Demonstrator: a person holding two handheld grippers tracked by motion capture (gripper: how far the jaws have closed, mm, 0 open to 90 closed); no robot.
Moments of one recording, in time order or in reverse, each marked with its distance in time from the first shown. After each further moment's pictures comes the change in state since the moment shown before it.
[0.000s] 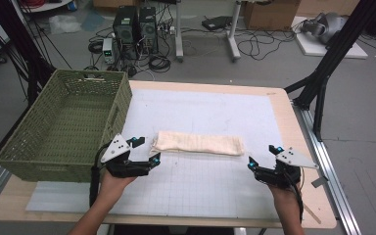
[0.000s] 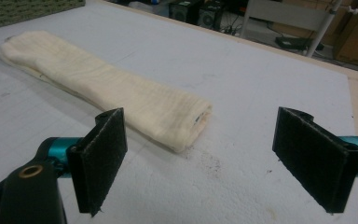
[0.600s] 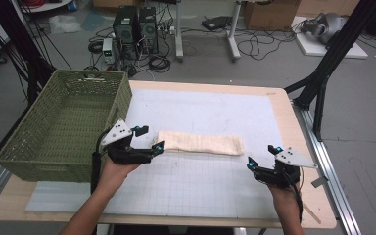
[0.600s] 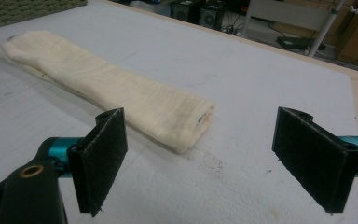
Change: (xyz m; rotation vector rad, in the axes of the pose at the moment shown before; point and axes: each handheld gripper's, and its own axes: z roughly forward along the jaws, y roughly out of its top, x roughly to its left) left arm 0.009 0.041 0.012 0.011 -0.031 -0.044; right arm 0.002 0.001 0.001 0.002 0.007 -0.001
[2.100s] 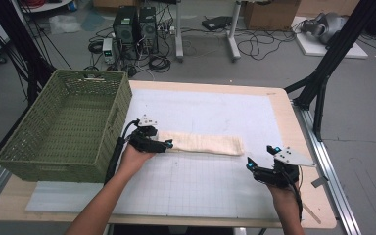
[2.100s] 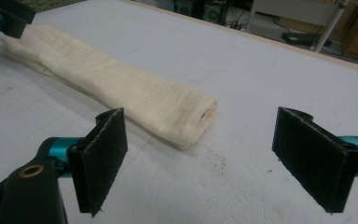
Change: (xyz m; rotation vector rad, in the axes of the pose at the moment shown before) left arm 0.036 -0.038 0.082 0.371 0.126 -0.067; right arm -0.002 -0.002 0.004 0.016 0.015 -0.004
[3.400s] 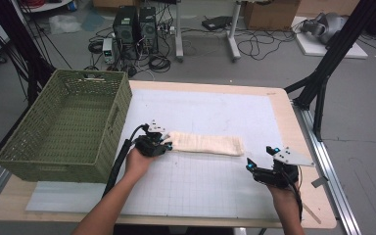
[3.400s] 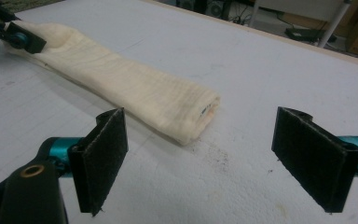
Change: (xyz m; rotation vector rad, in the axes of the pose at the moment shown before) left arm -0.011 -0.007 0.012 0.070 -0.021 0.085; right arm -0.001 -0.002 0.001 0.017 0.010 0.001
